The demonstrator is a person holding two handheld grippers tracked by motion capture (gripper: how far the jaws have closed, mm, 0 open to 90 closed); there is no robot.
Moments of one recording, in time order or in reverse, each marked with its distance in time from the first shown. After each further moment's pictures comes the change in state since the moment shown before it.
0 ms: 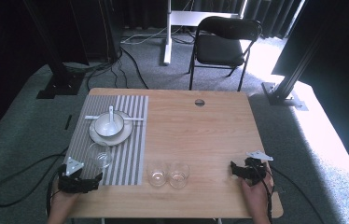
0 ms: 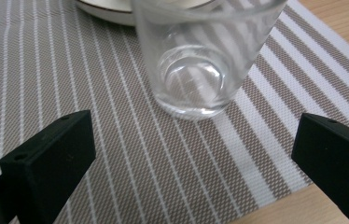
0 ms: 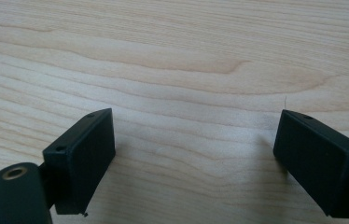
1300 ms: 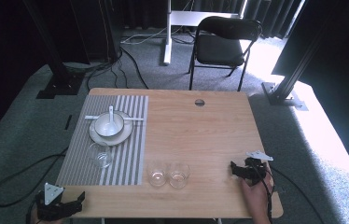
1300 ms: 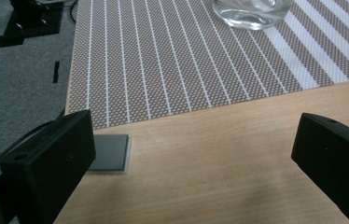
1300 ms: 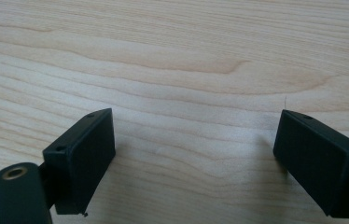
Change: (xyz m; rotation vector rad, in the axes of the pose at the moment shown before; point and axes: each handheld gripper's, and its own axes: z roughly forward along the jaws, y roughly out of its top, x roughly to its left) left arm 0.008 -0.069 -0.045 -0.016 0.135 -0.087; right arm 0.000 0.000 0.000 0.000 0.000 0.000
